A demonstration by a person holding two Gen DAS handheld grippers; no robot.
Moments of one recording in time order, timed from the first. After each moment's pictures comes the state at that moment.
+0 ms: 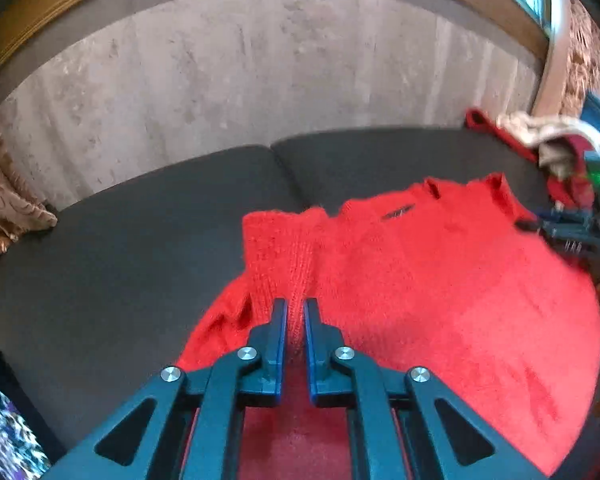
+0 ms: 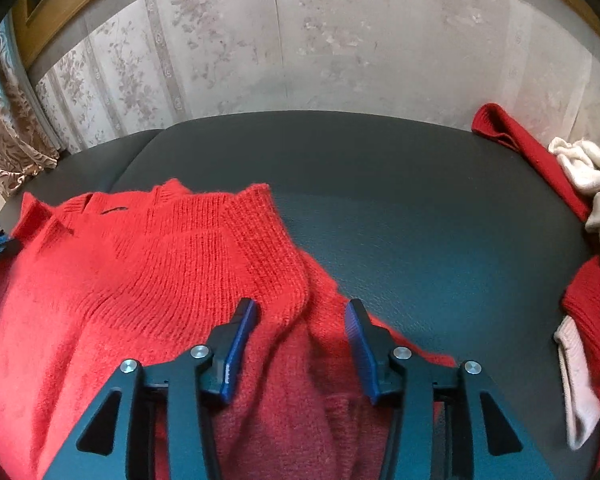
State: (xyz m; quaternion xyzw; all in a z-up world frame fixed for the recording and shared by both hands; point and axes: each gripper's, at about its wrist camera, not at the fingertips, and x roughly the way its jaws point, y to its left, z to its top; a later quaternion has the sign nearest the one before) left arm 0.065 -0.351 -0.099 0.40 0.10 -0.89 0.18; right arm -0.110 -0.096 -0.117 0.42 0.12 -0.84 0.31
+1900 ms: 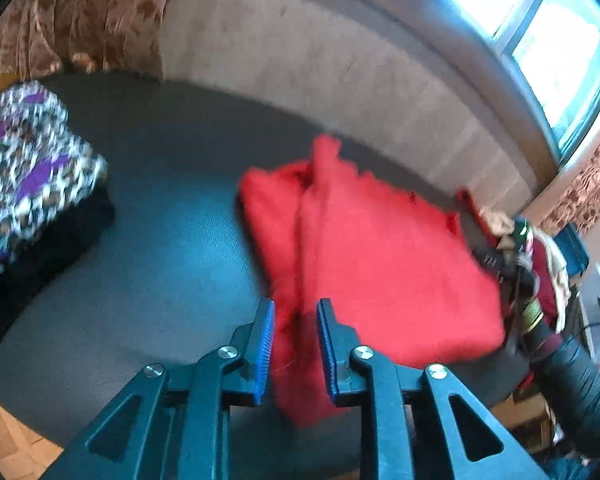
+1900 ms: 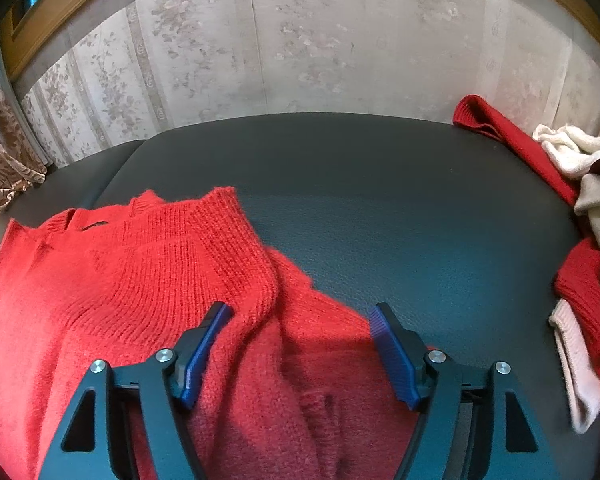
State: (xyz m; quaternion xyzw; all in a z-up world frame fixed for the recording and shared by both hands) left arm 0.254 -0.320 -0.085 0.32 0.31 -0.88 0.19; right arm -0.115 -0.088 -0.124 0.42 0.10 -0.85 0.29
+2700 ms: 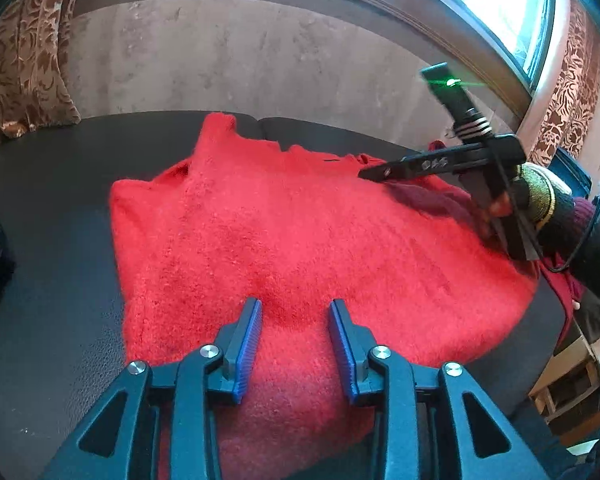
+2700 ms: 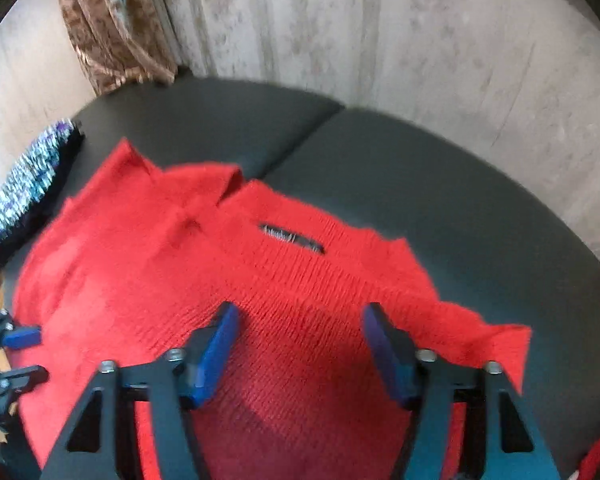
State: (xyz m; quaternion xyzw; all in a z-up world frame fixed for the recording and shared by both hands) left arm 0.174 -0.252 -0.111 0.35 0.19 -0.91 0.16; right arm -0.072 -0.239 -0.105 0.42 0.27 -0.73 0.48
